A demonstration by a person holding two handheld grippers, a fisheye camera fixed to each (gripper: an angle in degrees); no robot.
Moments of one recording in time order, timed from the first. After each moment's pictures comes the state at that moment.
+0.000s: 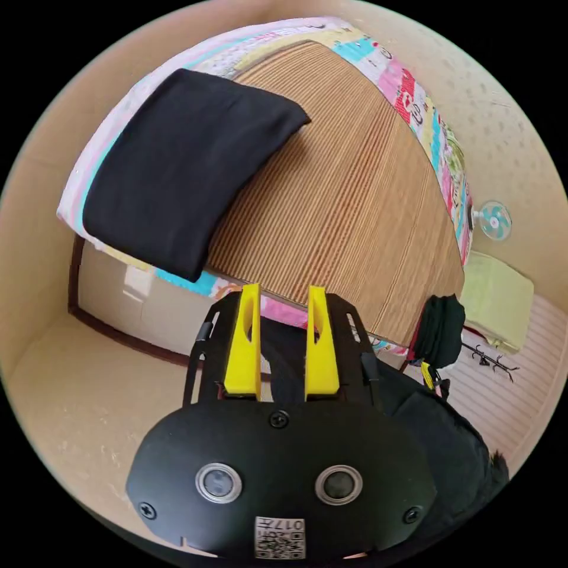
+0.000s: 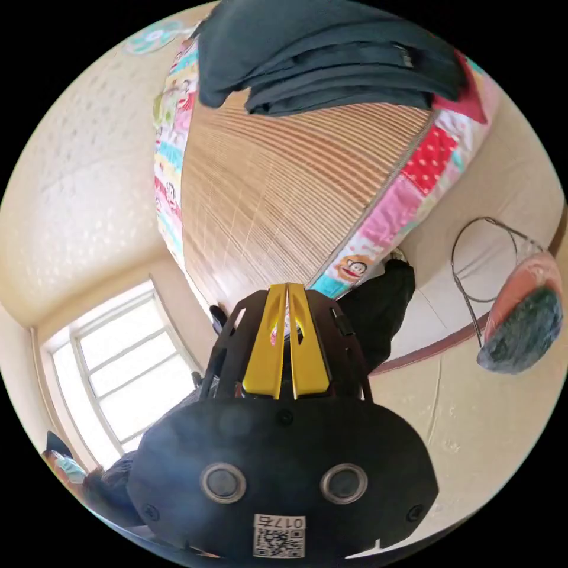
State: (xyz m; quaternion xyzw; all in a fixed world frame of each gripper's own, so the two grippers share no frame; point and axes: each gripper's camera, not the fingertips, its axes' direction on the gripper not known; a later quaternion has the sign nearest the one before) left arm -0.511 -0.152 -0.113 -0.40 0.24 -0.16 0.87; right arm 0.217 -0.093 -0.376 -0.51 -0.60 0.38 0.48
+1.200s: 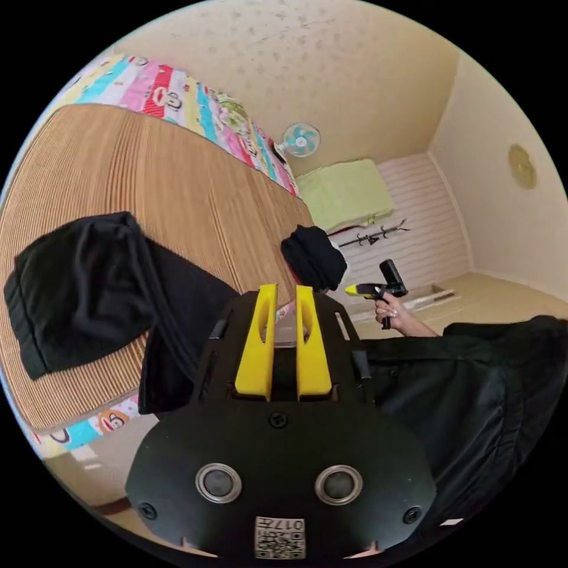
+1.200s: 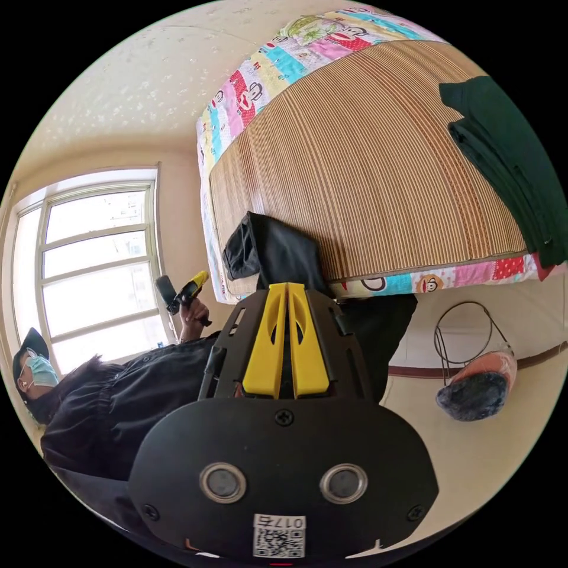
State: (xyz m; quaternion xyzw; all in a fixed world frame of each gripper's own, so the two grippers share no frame) left arm -0.349 -0.304 -0.228 -0.24 0.59 -0.06 0.77; right arm 0.091 -0.160 -0.567 -0.46 -0.67 0.19 0.55
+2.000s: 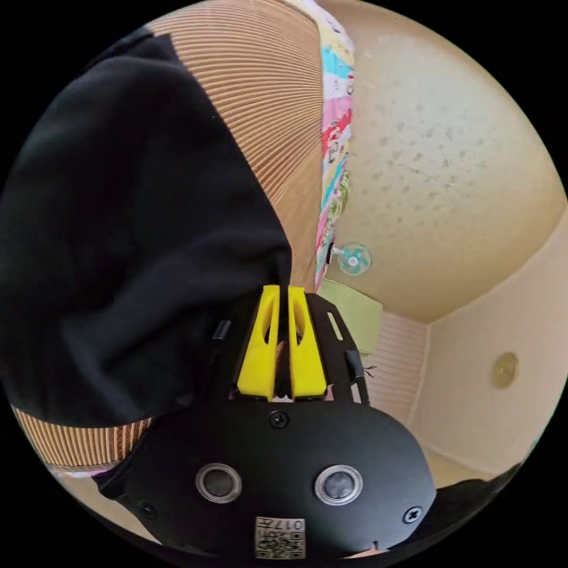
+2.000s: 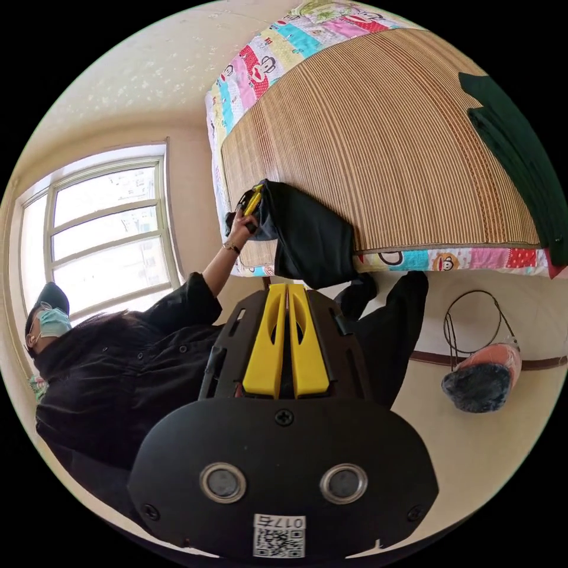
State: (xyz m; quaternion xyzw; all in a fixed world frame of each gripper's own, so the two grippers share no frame) left arm -0.294 -0.234 -0.099 -0.23 0.65 -0.28 0.66; right arm 0.107 -0.139 -0.562 -0.44 -0.74 0.17 0.48
